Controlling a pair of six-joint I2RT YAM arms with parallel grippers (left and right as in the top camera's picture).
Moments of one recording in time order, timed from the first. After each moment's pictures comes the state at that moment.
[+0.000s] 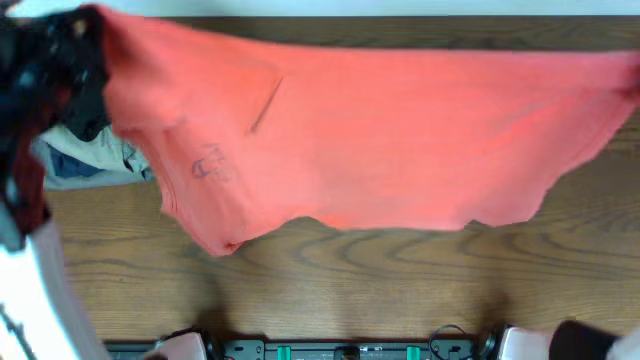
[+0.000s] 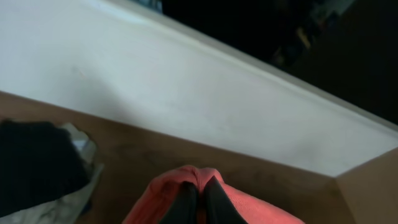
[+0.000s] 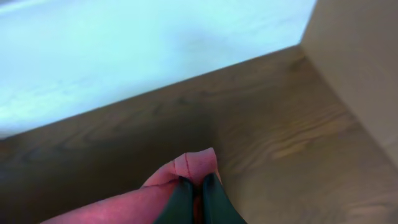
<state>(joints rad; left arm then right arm) 0.26 1.43 2.04 -0.96 0.50 -0.36 -0.33 1.56 2.30 -1.35 -0.11 0.11</state>
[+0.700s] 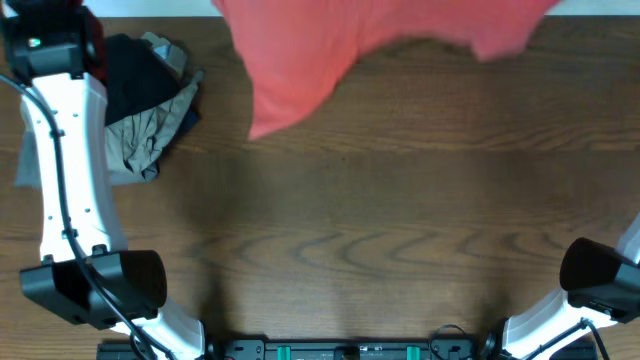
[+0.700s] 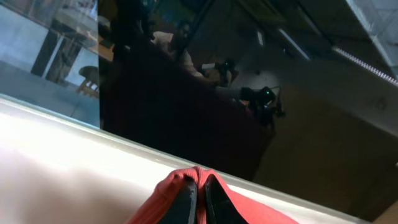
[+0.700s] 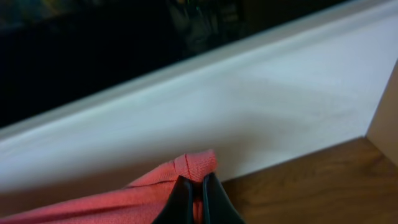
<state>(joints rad) 0.19 1.82 2.04 -0.03 0.48 -0.71 -0.34 1.87 2.38 -0.76 -0.23 0.27</state>
